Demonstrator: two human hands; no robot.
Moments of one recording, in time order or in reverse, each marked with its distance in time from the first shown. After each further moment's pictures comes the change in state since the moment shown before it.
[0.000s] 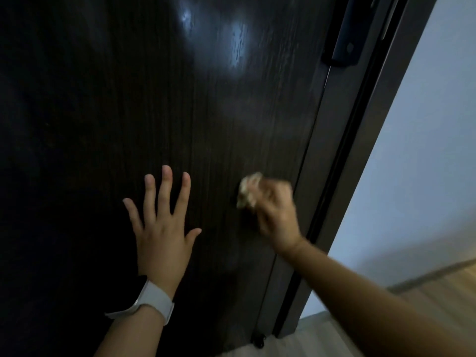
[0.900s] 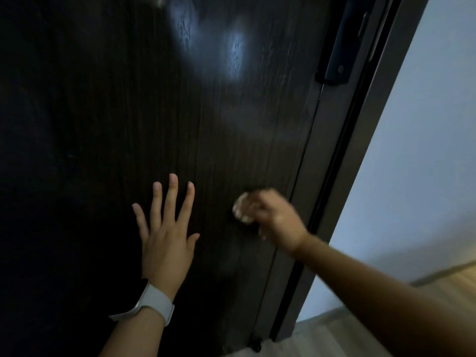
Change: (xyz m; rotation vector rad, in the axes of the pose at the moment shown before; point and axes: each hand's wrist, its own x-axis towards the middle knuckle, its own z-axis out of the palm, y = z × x) left_hand -0.003 0.000 -0.015 -0.103 -0.066 -0.010; right_hand 0.027 -0.006 -0.034 -0.026 -0.338 -0.161
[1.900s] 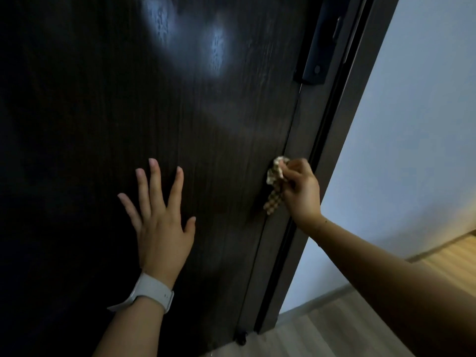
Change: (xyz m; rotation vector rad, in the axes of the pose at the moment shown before) left_hand 0.013 0.026 -0.006 -0.096 0.096 -0.026; right_hand -0.010 0.041 -0.041 0.180 0.253 0.769
